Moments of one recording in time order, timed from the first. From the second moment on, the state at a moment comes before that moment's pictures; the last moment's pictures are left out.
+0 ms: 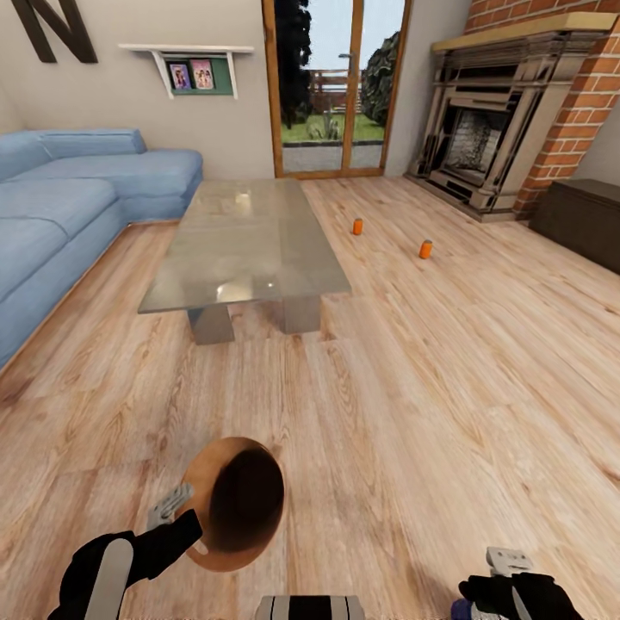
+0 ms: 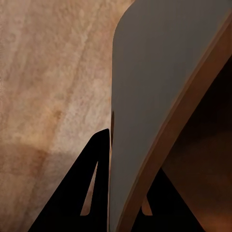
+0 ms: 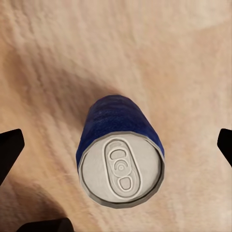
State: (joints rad) left arm -0.15 -0.12 0.33 -1.47 0.54 0.99 0.16; right arm -0.33 -0.17 -0.26 -0.67 0.15 0.52 0.22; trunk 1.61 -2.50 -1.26
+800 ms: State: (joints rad) left arm -0.16 -0.13 0.30 -1.50 0.55 0.99 0.14; right arm -0.33 -0.17 -0.25 -0.64 0.15 0.51 0.22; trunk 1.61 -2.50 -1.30
